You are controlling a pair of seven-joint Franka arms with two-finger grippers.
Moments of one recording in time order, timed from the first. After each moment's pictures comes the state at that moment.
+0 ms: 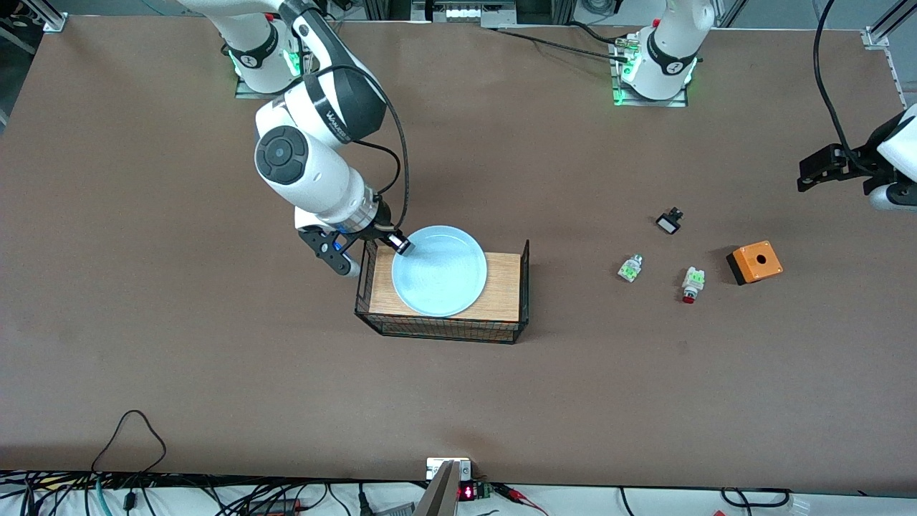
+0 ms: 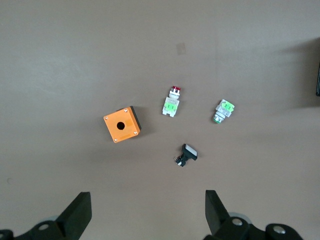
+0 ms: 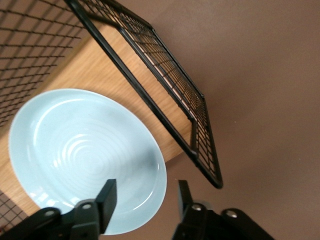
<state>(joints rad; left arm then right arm) 0.12 0.03 -0.08 -1.61 0.06 1.55 0.11 0.53 0.43 0.03 -1.58 0.26 2.12 1.16</state>
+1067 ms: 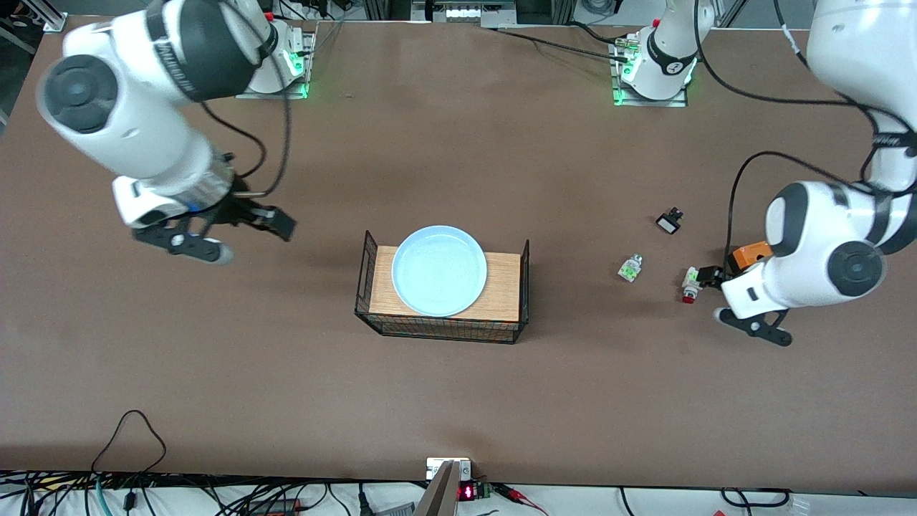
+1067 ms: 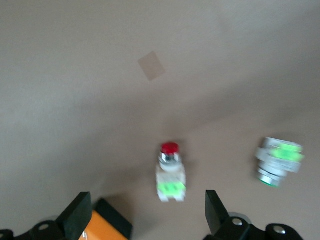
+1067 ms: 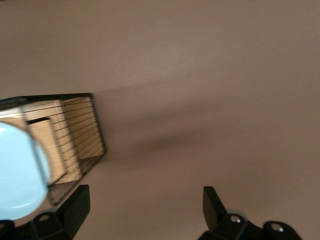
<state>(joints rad) 0.11 0.56 -0.12 -1.68 0.17 2.08 0.32 0.36 0.24 -0.11 -1.51 0.05 1.72 0.50</state>
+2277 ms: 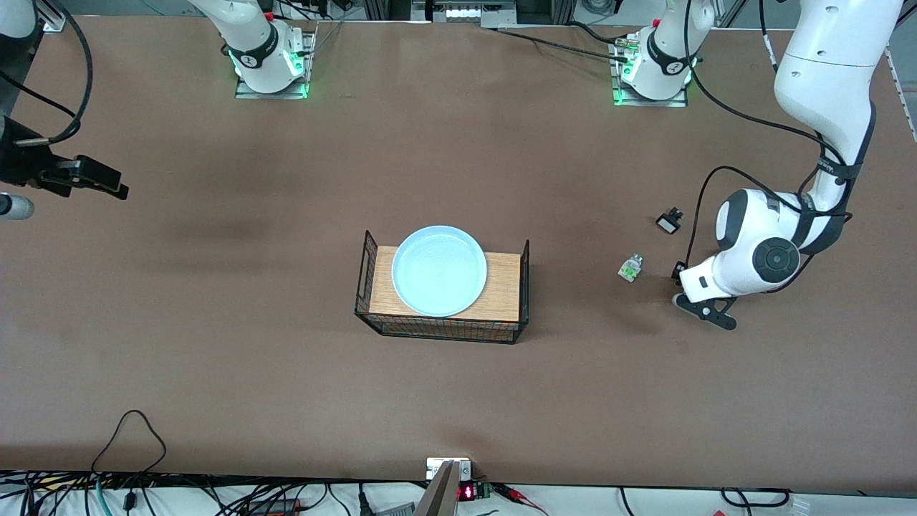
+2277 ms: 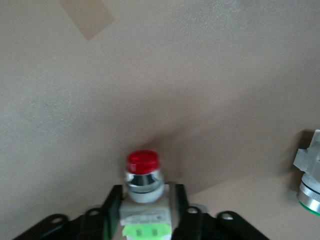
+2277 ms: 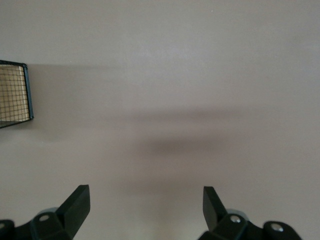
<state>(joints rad) 0.11 0.59 -0.12 -1.90 0.20 2.33 0.33 0.05 0.03 -0.11 -1.68 0.03 1.65 -0.02</state>
